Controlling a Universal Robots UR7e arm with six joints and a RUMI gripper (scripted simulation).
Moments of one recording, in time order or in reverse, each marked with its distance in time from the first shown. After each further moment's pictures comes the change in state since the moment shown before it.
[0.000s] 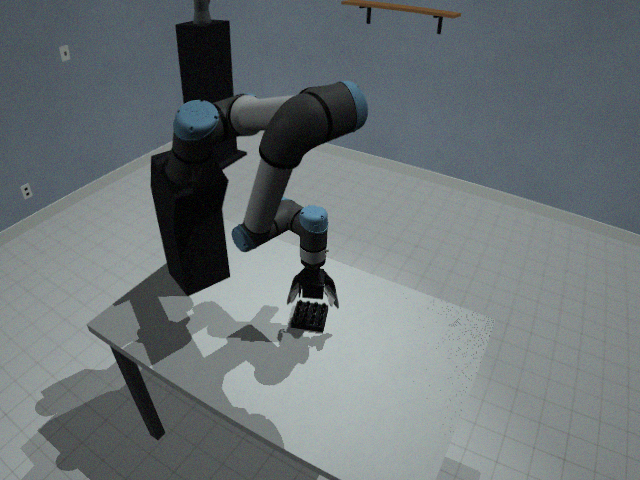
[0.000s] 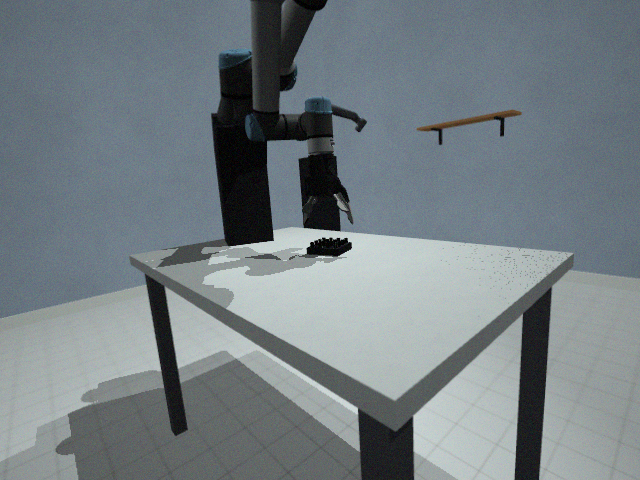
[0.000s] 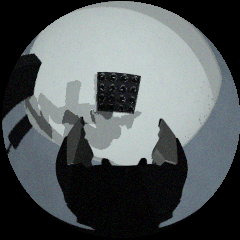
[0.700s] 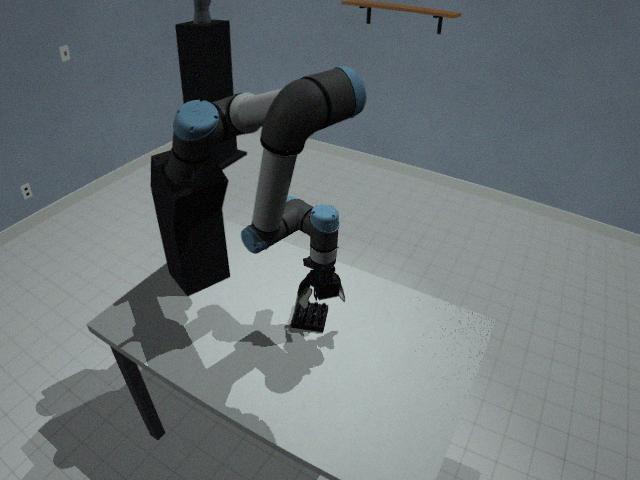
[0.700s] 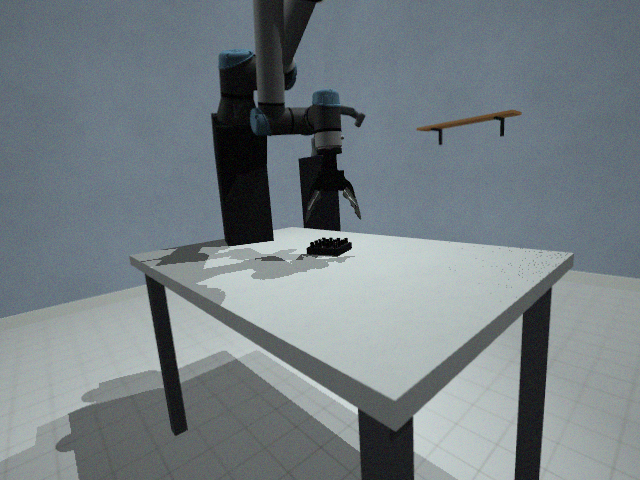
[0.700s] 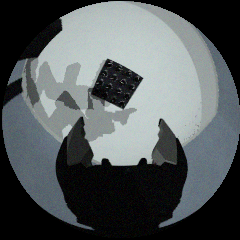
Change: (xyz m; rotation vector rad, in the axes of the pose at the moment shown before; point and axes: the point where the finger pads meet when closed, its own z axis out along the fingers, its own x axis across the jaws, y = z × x) arm 0.023 0.012 -0.012 0.003 0.000 -0.403
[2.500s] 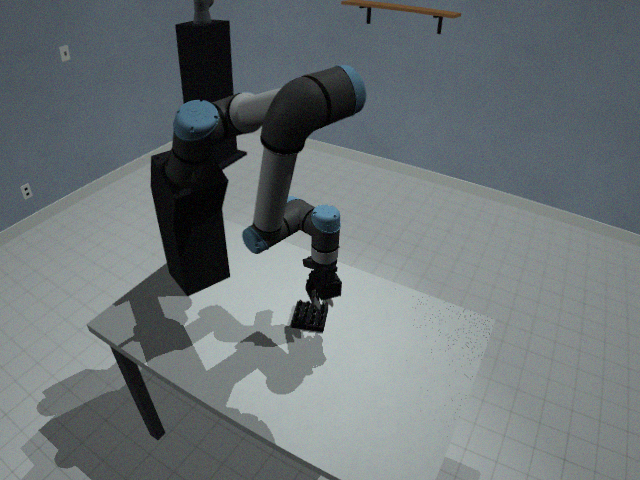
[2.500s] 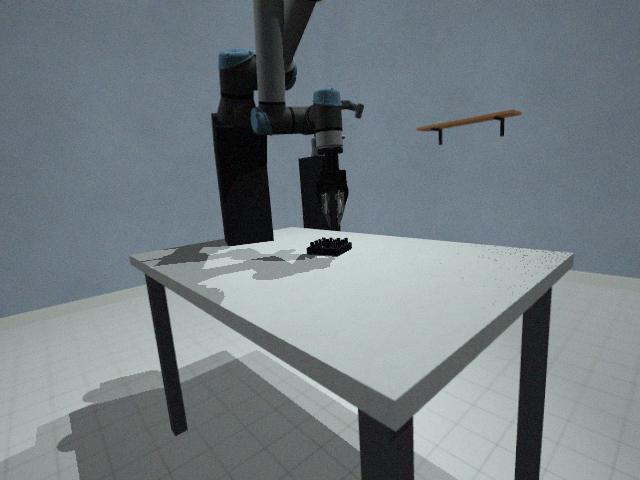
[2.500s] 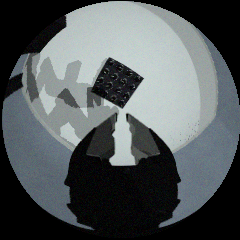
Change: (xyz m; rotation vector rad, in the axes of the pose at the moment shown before) arm 0.002 0.003 -0.001 0.003 0.000 -0.050
